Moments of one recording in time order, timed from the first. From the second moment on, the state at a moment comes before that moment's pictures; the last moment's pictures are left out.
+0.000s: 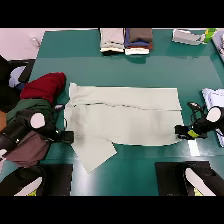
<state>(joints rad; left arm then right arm) -0.37 -0.89 0.55 1.34 -1.24 -1.83 -0.14 -0.85 0.55 -1.49 1.32 1.66</state>
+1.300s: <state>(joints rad) -0.42 -0.66 0.62 1.32 -1.41 -1.79 -0.14 -0.69 0.65 -1.57 1.56 1.63</state>
